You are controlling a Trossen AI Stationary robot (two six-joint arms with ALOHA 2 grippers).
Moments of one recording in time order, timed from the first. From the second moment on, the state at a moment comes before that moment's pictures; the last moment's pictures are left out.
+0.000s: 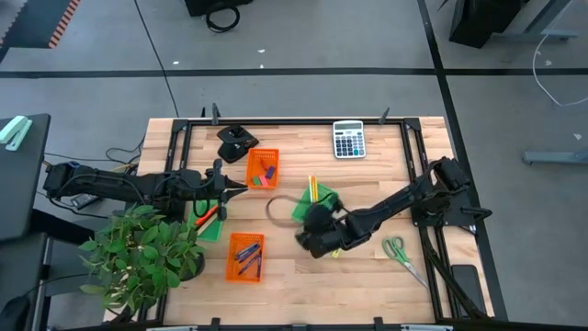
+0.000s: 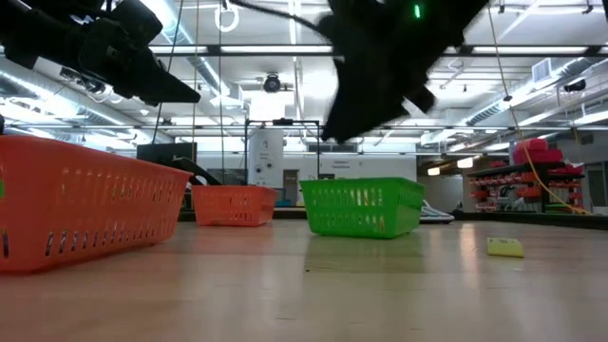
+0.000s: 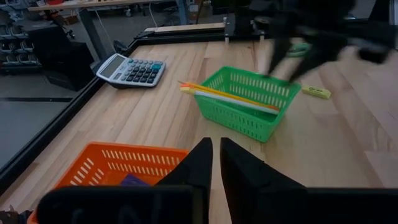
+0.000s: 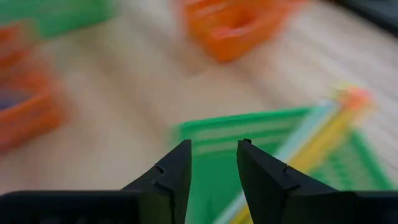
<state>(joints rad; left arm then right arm) -0.03 0.72 0.30 0.12 -0.23 0.05 0.39 1.85 1.19 -0.40 0.80 0.89</state>
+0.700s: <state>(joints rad) -0.03 0.72 0.31 0.13 -0.24 0.07 0.28 1.92 1.32 -0.56 0.41 0.71</state>
